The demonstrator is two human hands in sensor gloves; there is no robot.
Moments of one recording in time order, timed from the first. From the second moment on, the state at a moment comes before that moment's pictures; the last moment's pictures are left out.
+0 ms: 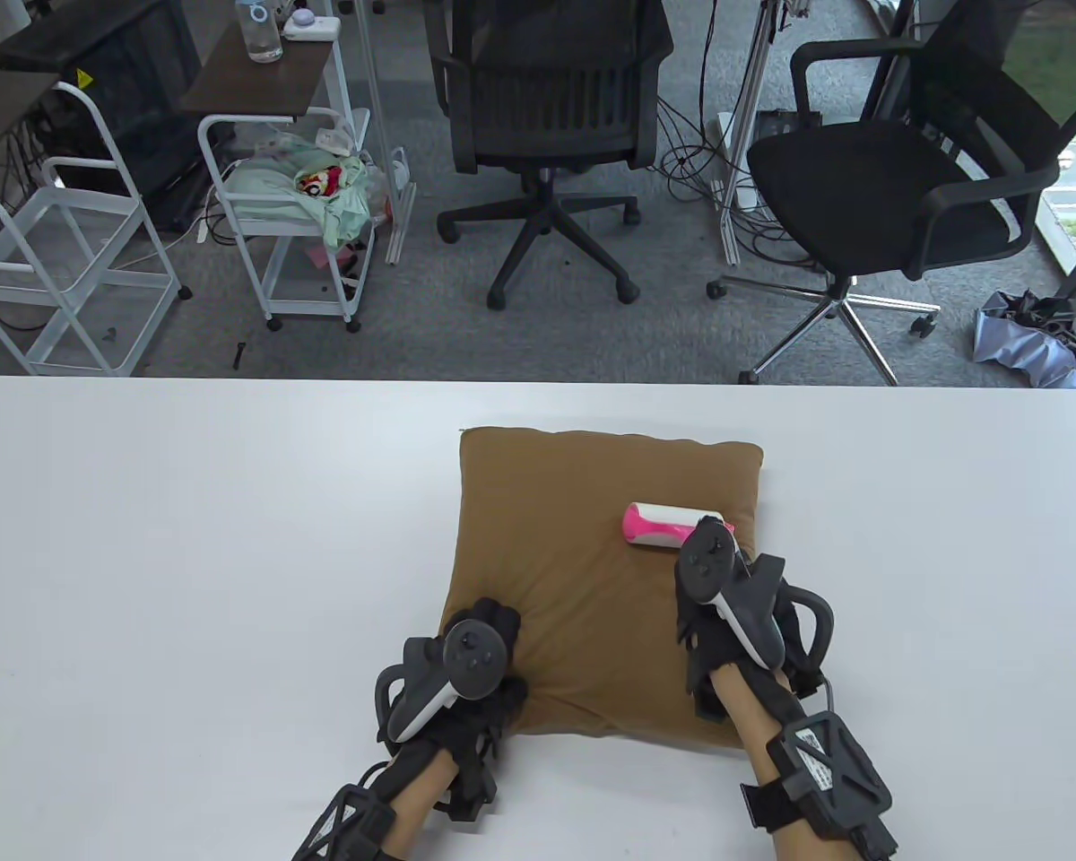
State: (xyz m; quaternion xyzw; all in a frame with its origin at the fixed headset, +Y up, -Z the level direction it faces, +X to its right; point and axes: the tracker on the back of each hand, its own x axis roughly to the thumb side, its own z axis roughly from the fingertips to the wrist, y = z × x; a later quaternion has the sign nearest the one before) left_hand -0.114 -0.783 -0.297 -0.09 -0.06 0.19 0.98; right_hand 0.155 -0.680 -0.352 -0.15 -0.05 0.99 0.06
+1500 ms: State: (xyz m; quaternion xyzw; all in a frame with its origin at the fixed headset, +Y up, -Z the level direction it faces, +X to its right) left_hand -0.109 -0.714 -0.286 0.05 -0.05 0.31 0.95; right_hand 0.203 -0.706 -0.285 0.01 -0.15 0.89 0.44
